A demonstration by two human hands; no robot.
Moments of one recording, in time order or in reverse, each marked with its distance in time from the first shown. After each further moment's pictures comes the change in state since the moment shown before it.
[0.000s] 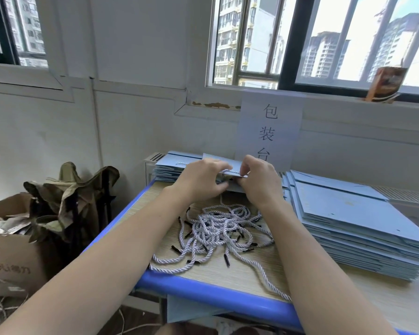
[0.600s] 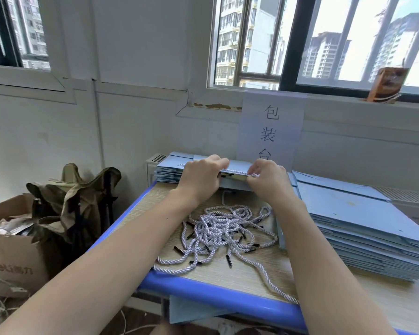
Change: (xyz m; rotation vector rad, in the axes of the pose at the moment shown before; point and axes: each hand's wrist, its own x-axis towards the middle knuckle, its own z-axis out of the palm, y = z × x) left_hand 0.001 0.002 0.006 0.164 0.112 -0.087; right_hand 0.004 0.008 -0.014 0.084 -0.121 0.157
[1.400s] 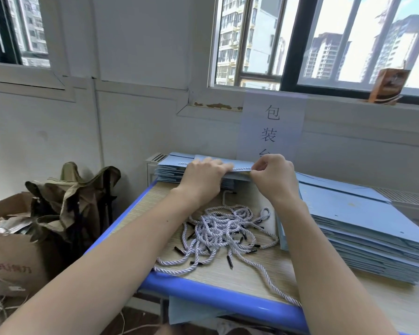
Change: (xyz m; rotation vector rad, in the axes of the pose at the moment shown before) left_hand 0.003 0.000 0.004 0.144 -0.067 0.068; right_hand -0.008 -0.009 -0.010 0.074 0.152 0.022
